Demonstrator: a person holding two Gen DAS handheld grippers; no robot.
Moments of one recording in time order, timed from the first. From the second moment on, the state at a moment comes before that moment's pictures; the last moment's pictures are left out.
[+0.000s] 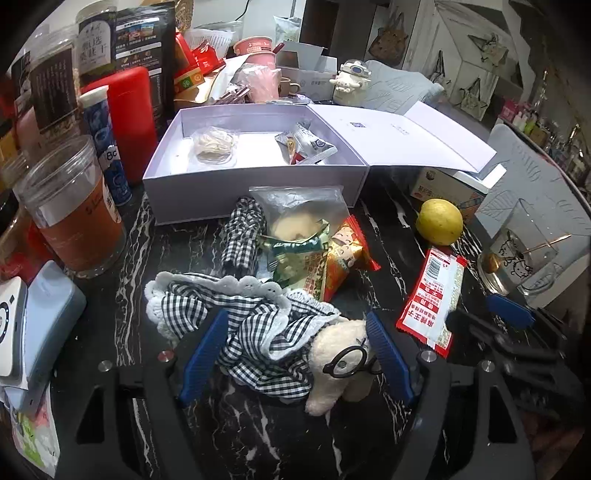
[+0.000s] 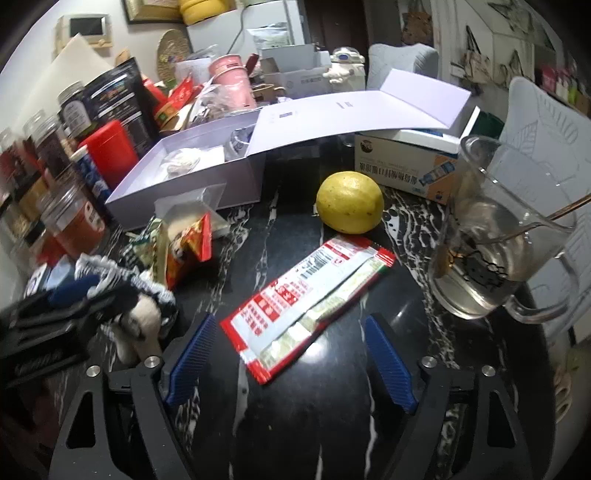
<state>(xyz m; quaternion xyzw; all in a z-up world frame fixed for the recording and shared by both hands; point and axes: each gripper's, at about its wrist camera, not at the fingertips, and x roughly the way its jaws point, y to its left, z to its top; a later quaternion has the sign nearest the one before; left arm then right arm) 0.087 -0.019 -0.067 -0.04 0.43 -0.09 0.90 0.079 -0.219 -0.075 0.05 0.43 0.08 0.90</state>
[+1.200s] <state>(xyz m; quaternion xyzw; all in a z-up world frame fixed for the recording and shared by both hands) 0.095 0.027 -0.074 -0.07 0.45 -0.06 0.89 0.070 -0.198 -0.099 0.00 0.44 0.08 0.89</state>
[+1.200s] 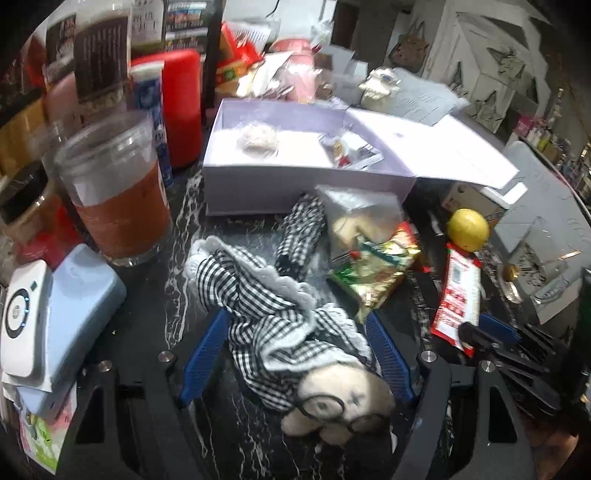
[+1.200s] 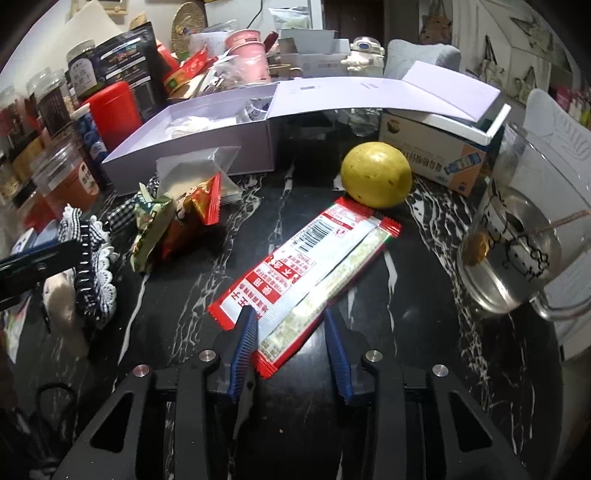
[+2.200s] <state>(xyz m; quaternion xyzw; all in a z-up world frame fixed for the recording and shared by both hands) 0.054 0.025 -0.089 0.00 0.47 -0.09 0.88 0.080 -0.182 -0.102 -0.03 0.46 0.10 0.88</state>
